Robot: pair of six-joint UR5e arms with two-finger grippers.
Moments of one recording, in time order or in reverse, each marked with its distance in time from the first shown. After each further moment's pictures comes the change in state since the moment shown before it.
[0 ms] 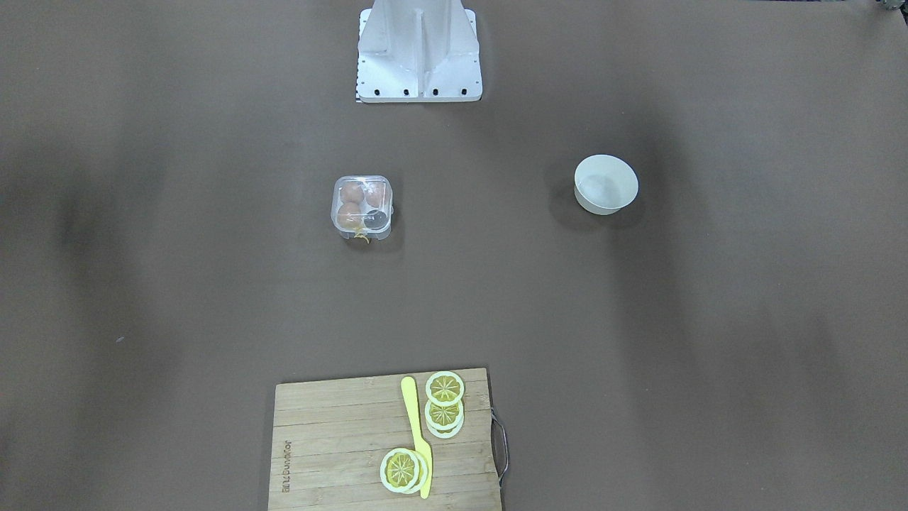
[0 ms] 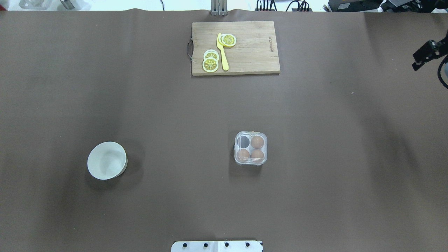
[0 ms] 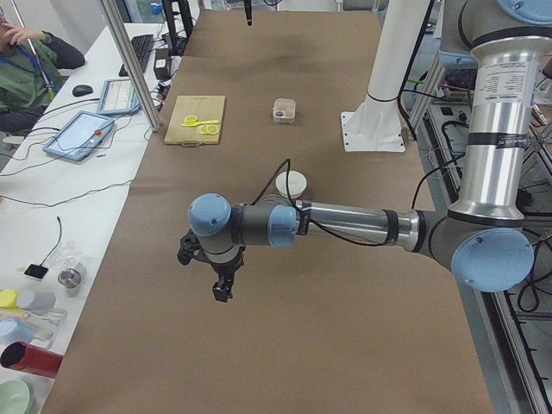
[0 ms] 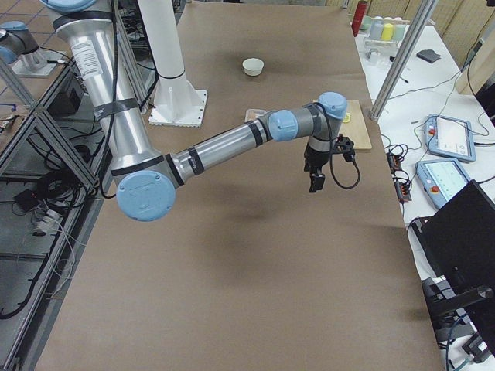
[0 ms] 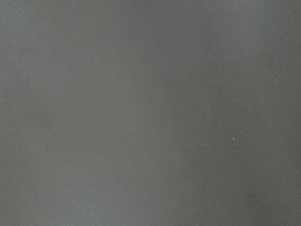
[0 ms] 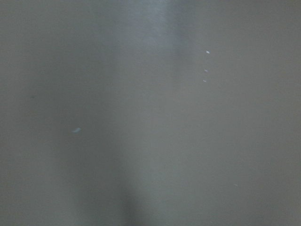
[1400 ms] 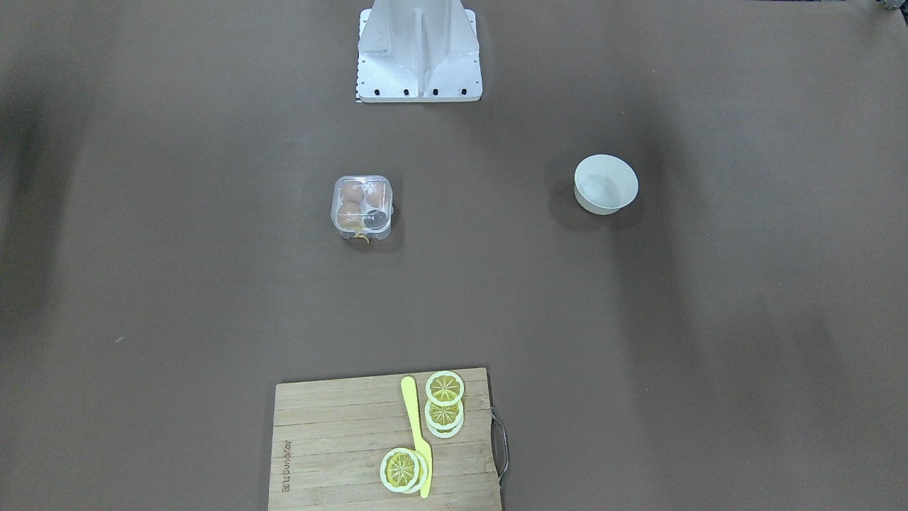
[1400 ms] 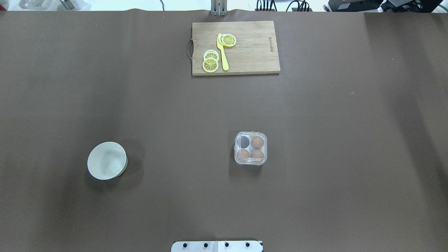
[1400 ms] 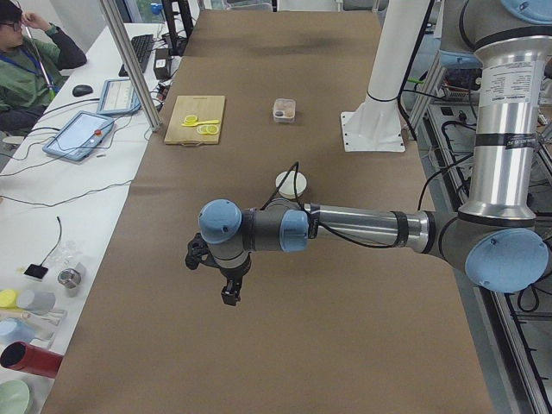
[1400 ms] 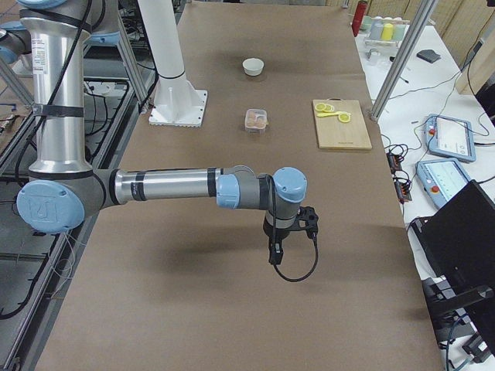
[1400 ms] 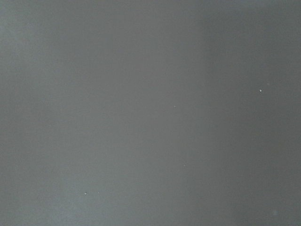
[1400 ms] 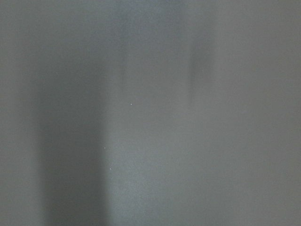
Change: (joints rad) left arm -0.014 0.015 -0.026 -0.005 -0.037 0.010; right arm 0.160 -0.281 0.010 0.123 0.023 -0.174
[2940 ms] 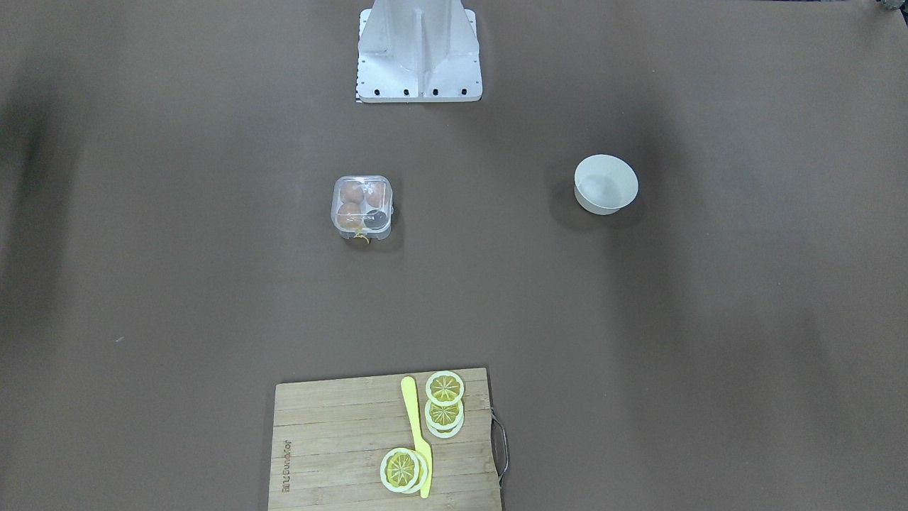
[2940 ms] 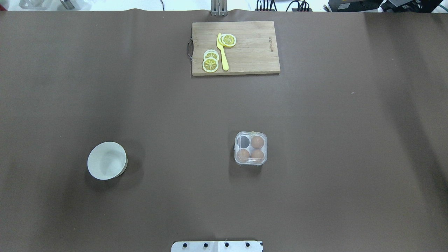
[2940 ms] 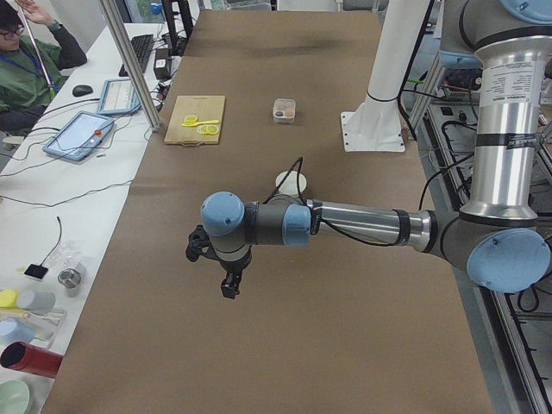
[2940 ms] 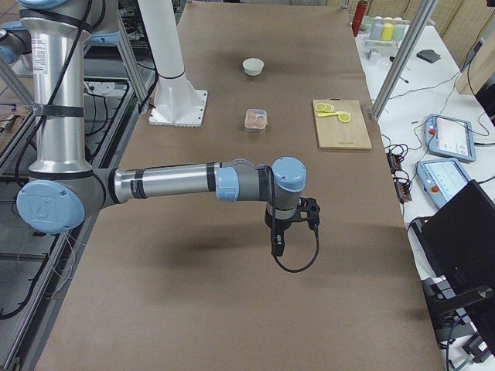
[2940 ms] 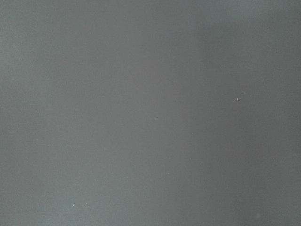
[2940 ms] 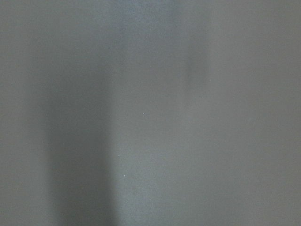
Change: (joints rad) left arm 0.001 0.007 -0.023 -0.002 -0.003 -0.004; right arm -0.002 0.000 0.035 0.002 0.009 0.033
